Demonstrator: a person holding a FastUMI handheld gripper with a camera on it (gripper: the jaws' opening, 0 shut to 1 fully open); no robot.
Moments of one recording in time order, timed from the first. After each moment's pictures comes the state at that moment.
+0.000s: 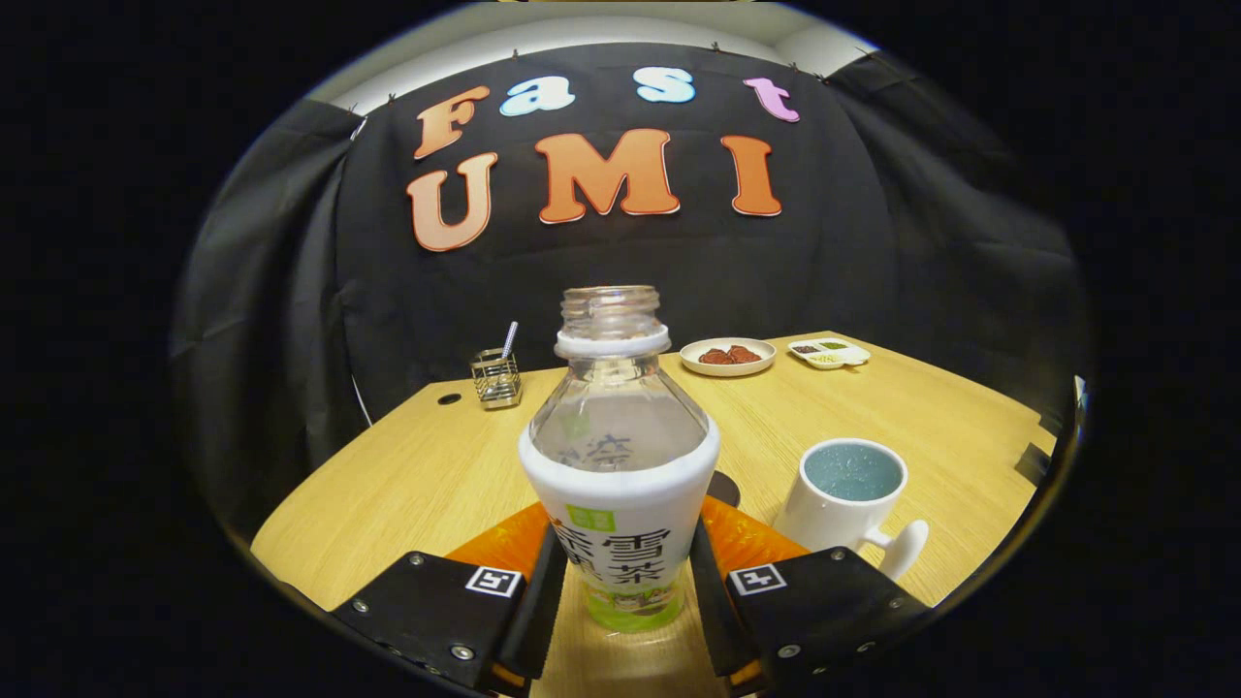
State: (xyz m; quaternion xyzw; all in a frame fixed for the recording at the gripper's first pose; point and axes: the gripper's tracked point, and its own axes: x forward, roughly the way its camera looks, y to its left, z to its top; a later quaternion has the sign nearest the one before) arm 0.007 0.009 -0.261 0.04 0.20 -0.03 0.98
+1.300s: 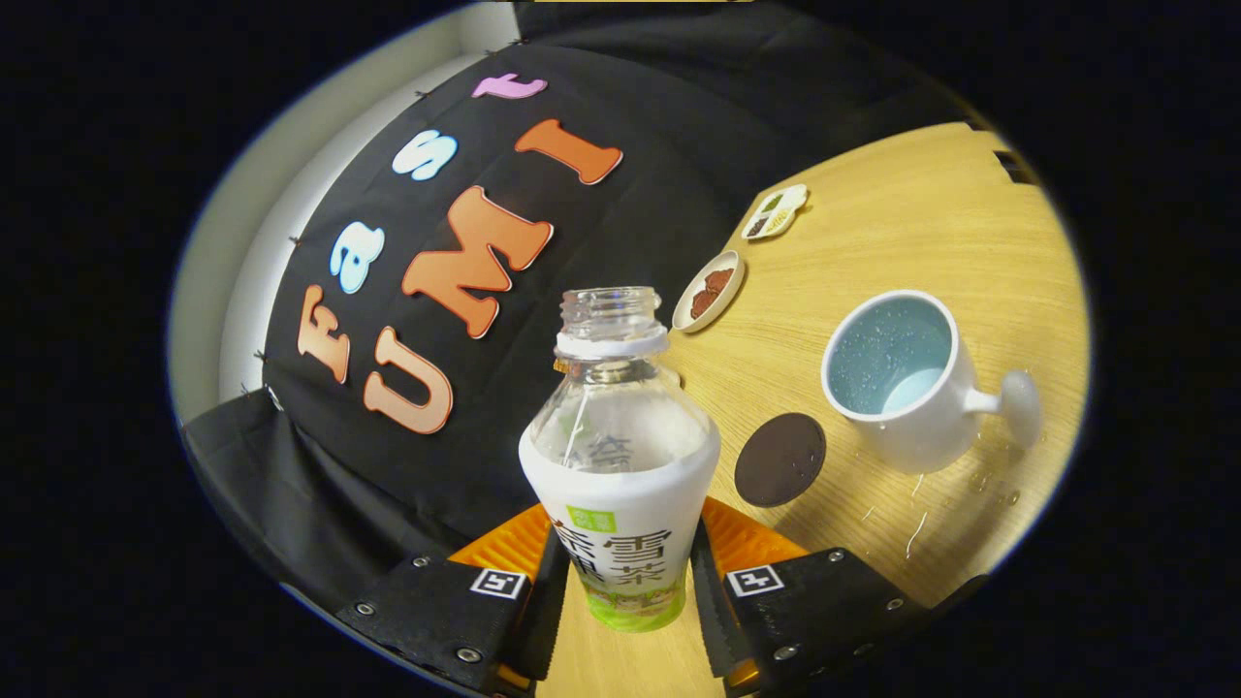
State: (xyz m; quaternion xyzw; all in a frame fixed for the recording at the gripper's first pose) arm 0.032 0.007 -0.235 0.47 0.18 -0.05 0.86
